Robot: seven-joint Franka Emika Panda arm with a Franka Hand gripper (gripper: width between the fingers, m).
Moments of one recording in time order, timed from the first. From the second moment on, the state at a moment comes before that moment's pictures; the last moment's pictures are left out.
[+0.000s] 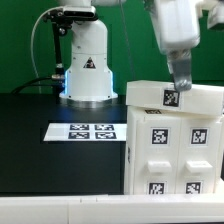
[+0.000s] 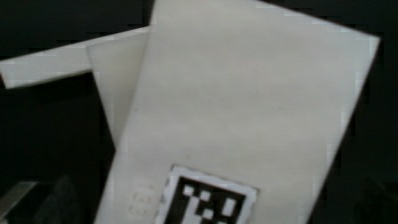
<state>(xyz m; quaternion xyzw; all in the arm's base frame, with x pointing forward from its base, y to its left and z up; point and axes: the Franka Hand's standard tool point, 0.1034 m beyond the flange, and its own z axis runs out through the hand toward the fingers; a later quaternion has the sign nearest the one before) 0.635 0.077 0.175 -0.66 0.74 0.01 0.13</state>
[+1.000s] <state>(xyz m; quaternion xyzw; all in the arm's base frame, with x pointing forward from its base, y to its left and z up) 0.631 0.081 0.186 -0.96 0.25 0.00 0.08</state>
